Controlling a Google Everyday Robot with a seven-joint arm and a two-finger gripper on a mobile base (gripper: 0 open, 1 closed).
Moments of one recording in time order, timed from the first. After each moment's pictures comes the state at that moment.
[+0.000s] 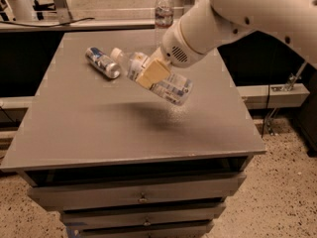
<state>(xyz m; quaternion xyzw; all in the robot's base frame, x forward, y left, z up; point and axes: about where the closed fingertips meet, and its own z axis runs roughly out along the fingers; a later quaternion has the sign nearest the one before) 0.560 0.016 0.929 -0.53 0.76 0.14 0.34</state>
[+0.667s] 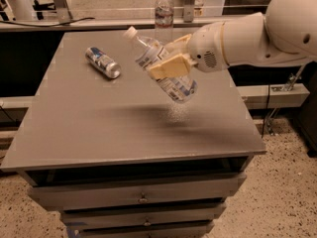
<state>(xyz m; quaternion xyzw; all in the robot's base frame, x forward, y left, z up) 0.557 -0.010 0.958 -0.49 0.69 0.27 0.46</state>
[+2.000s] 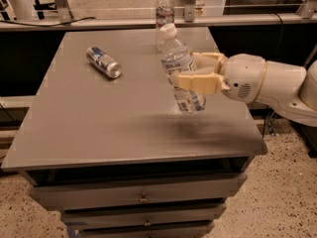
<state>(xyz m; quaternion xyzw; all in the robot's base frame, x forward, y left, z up) 0.525 -0.066 0.962 -0.40 0.60 0.38 0.58</state>
